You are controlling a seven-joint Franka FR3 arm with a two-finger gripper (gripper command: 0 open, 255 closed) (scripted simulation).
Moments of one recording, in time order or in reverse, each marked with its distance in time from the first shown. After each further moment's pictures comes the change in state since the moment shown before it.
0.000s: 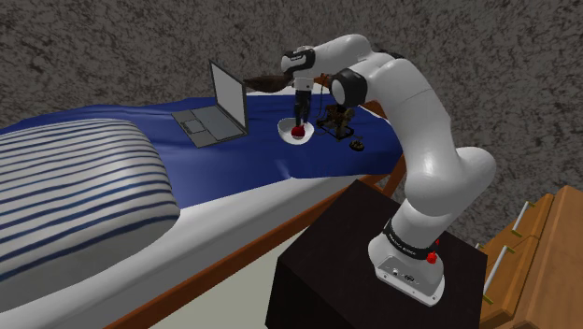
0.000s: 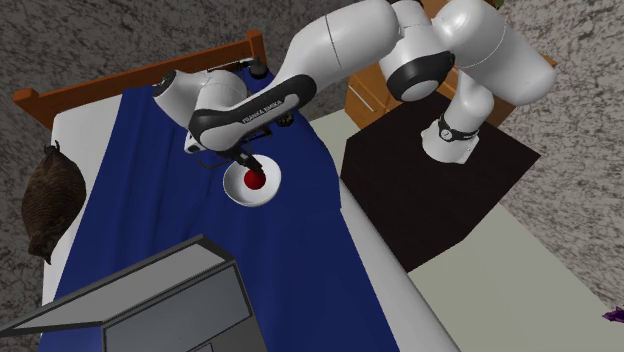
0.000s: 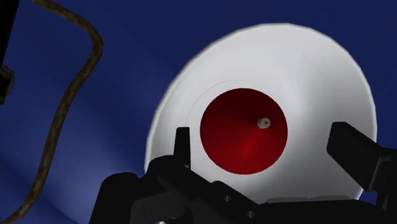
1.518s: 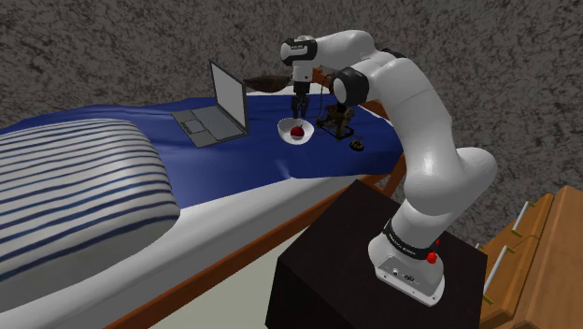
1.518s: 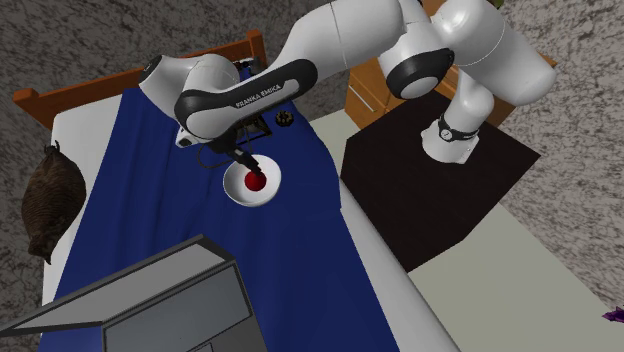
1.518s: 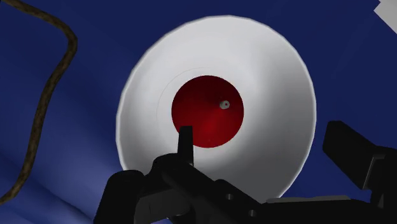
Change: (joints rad) arm -0.020 -0.007 0.023 0.102 0.022 -0.129 0.071
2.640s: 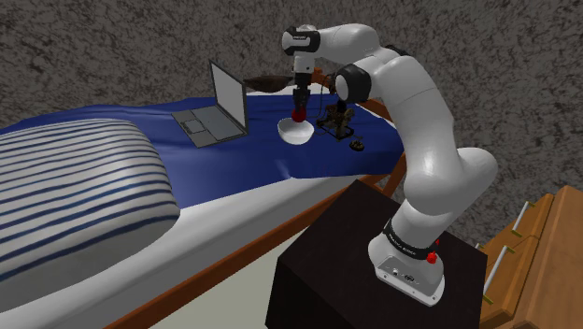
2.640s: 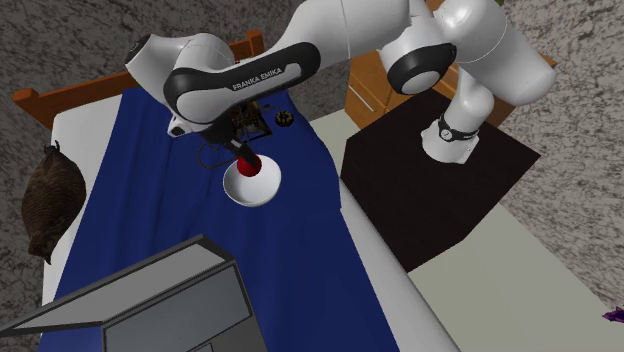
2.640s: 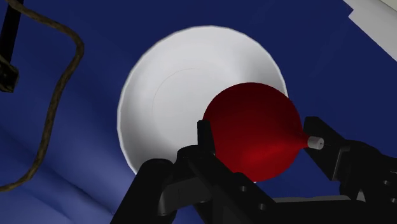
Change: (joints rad) arm -0.008 -0.027 -0.003 0.053 -0.006 -0.077 0.011
